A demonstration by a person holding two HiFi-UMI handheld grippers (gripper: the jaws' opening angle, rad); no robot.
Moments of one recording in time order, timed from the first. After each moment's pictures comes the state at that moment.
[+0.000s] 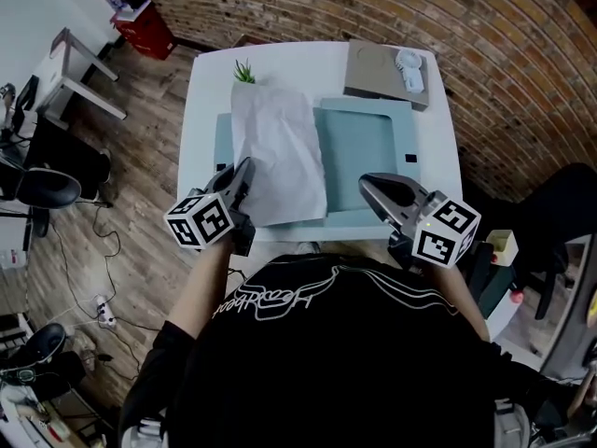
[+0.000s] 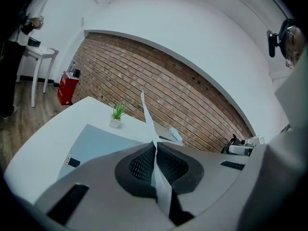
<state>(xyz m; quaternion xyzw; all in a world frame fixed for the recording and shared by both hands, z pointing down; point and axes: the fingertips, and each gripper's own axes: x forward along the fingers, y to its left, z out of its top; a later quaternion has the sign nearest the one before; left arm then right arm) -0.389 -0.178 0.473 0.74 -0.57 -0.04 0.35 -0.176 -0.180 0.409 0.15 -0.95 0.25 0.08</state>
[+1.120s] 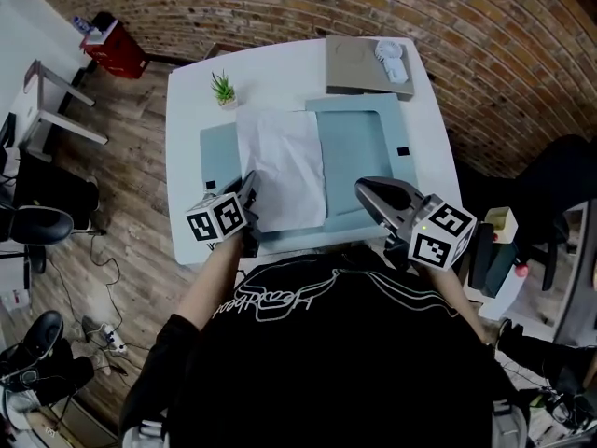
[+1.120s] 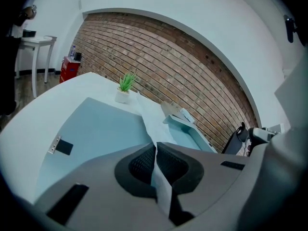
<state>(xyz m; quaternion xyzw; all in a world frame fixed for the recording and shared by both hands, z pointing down) -0.382 -0.201 0.567 0.72 -0.55 0.04 0.42 -0.172 -0.182 0.424 0.22 -0.93 0.27 0.07</state>
